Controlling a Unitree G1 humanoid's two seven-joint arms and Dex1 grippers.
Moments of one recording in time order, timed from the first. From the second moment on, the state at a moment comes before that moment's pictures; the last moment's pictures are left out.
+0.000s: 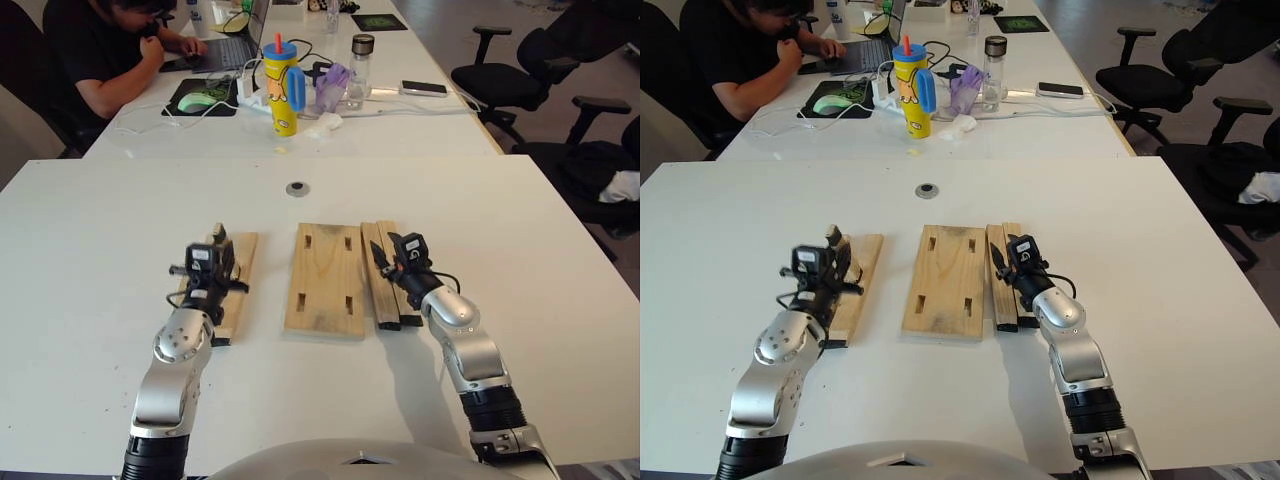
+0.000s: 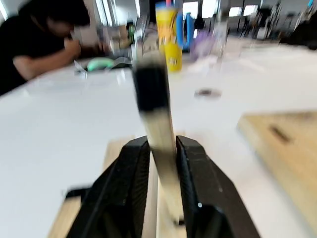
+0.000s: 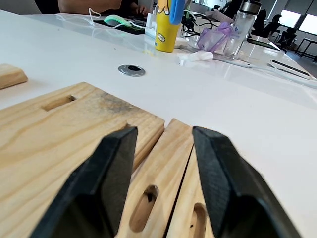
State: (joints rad) left arm 0.17 0.19 -0.02 -0.34 -0.08 0.38 -0.04; right arm -0.09 -0.22 0.09 -0.03 0.03 0.20 0.29
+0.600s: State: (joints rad) left arm -0.03 0.19 0.07 -0.52 -0.10 0.35 -0.06; right arm -0.13 -0.20 0.09 0.04 0.02 0.15 0.28
